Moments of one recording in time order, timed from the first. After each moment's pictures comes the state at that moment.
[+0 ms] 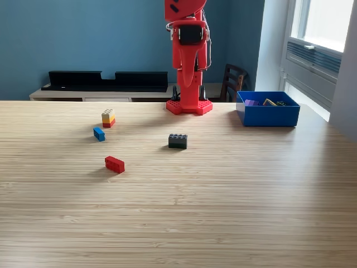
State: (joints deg) arm 3.2 112.4 94.7 88.9 -4.8
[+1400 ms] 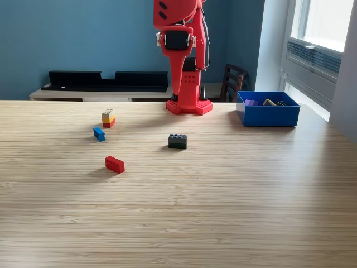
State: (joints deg) arm 9.9 112.9 99.4 78.1 -3.4
